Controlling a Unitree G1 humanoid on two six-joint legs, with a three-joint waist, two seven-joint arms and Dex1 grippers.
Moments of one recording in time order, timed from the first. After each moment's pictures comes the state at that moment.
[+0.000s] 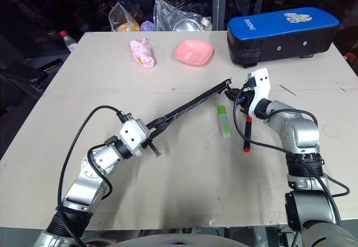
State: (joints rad) left arm -0.06 0.52 -0.12 -0.17 -0.13 -0.20 -0.58; right arm -0.56 -0.39 -0.07 0.02 0.49 0.74 0.57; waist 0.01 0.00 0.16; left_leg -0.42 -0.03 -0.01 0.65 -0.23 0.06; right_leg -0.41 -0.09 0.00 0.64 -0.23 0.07
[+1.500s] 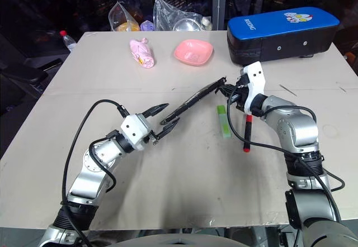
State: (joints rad) left arm -0.11 0.46 -0.09 -0.16 -0.10 -0.21 -0.62; right arm -0.58 -0.40 -0.02 -0.08 0.47 0.77 0.56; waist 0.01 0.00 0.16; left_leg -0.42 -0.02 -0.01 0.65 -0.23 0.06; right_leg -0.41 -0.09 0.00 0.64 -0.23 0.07
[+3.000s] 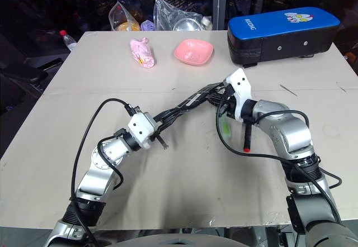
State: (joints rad) left arm -0.15 0.42 -0.12 -0.13 -0.08 -0.21 -0.61; right arm -0.56 -0.43 0.11 -0.21 0.44 0.78 0.65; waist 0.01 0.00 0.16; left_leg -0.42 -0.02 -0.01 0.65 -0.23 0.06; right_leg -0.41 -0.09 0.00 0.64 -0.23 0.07
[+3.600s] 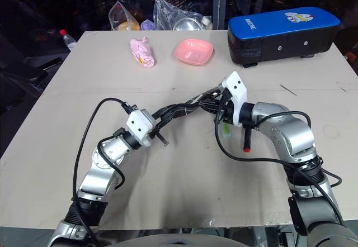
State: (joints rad) left arm -0.15 0.39 -0.11 -0.13 -0.08 -0.20 -0.55; right arm -0.55 -0.43 0.12 -0.28 0.50 0.84 0.72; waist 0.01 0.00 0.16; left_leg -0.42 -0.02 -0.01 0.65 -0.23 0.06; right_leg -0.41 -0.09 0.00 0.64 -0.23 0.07
